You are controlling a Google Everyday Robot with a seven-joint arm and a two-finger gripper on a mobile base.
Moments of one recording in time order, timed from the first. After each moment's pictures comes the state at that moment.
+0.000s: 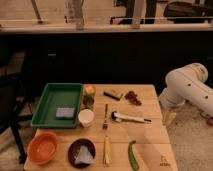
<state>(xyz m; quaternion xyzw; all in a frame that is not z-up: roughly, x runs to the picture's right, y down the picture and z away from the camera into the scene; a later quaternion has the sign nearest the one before) 0.286 0.111 0.683 -0.28 0.02 0.02 0.96</state>
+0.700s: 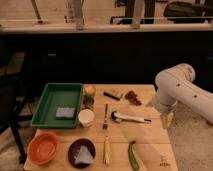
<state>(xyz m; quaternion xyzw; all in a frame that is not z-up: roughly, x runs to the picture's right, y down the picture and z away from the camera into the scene) 0.244 0.137 0.676 -0.33 -0.09 -0.27 0.90</state>
